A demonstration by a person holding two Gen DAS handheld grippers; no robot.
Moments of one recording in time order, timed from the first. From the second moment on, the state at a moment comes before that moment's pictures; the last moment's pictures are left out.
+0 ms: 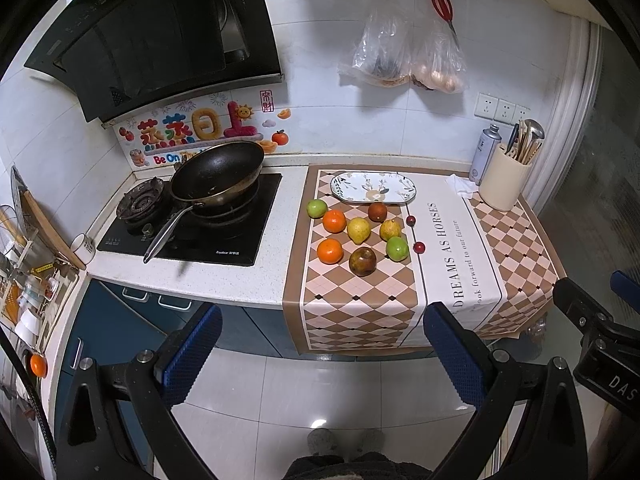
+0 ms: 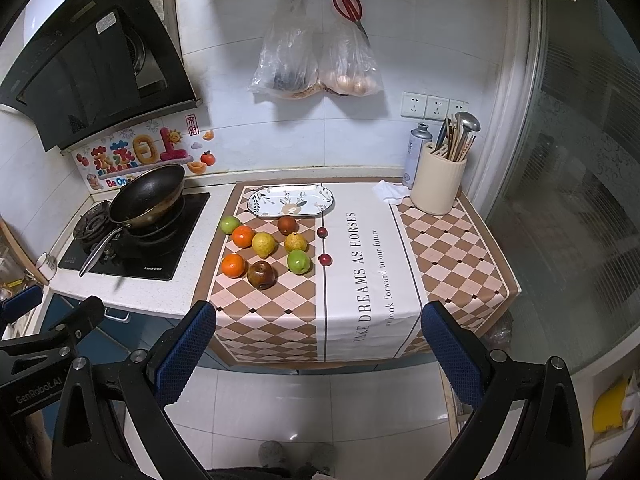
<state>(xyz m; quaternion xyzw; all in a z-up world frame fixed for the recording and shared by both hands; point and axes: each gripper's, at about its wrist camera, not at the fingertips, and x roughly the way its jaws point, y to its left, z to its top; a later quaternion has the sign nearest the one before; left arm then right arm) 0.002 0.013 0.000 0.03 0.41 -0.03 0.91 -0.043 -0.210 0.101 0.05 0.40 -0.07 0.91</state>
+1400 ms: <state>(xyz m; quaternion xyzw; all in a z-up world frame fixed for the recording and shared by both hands) 0.210 0.071 -0.126 0.03 0.49 0.02 0.87 0.141 -0.218 -0.056 0.17 0.49 -0.06 0.85</state>
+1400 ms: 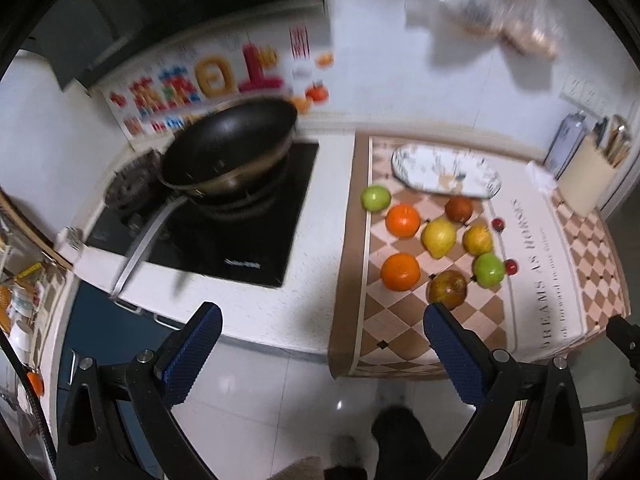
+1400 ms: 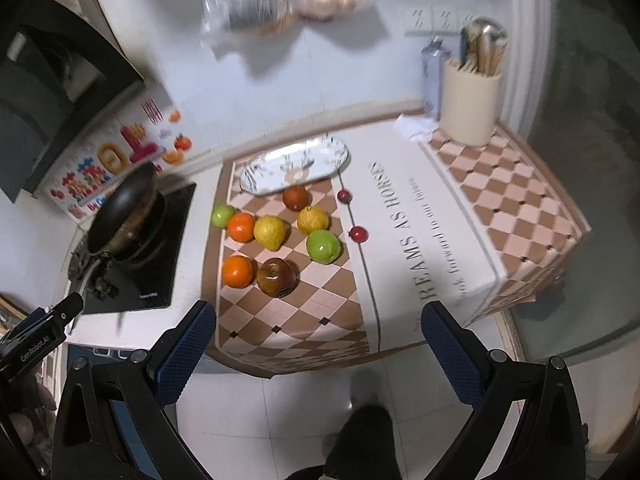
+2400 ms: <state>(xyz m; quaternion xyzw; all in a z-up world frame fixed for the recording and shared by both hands) 0.389 0.012 -0.339 -0.06 0.73 -0.02 0.68 0.357 -0.131 -0.324 0.08 0.71 0.16 0.68</state>
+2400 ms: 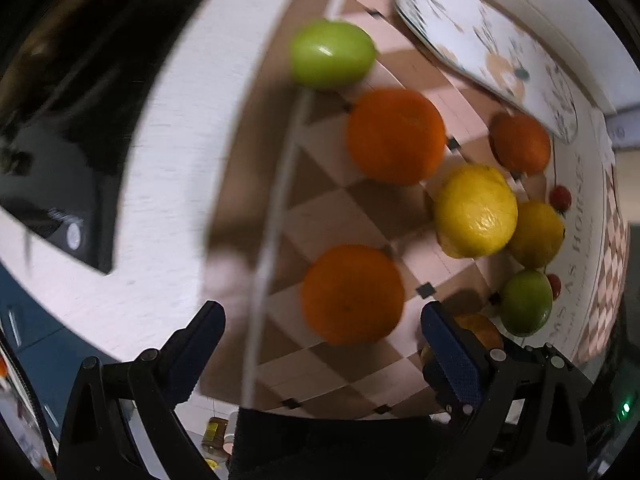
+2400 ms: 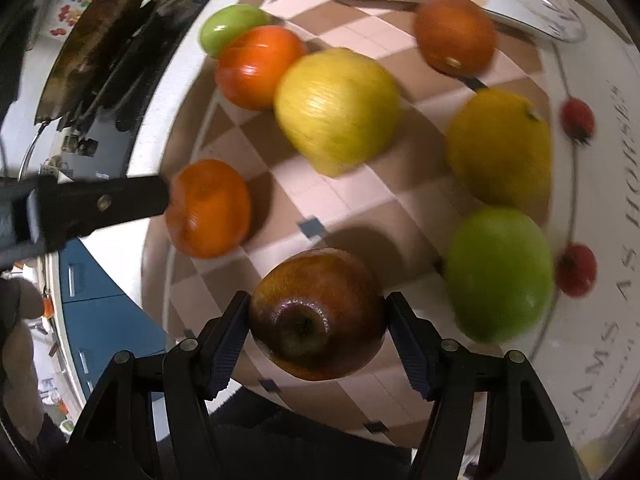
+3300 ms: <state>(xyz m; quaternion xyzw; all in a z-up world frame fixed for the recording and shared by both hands) 0.385 -0.005 -0.289 -0.06 0.70 -0.08 0.70 0.365 -0.153 -0.290 0.14 0.71 0.16 0.68</state>
